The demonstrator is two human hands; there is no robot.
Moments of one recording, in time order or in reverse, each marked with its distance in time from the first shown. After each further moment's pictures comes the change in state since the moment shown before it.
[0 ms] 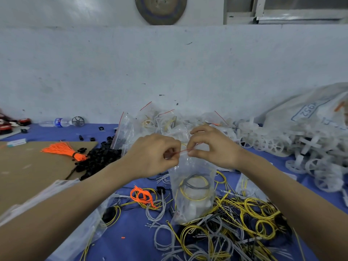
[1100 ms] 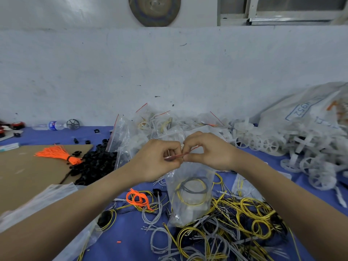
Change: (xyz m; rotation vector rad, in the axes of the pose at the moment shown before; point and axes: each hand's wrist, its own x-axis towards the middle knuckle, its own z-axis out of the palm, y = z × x) left_hand 0.007 0.007 0.019 -0.530 0.016 -0.076; right_hand -0.001 -0.006 -0.004 0.152 -0.063 0.015
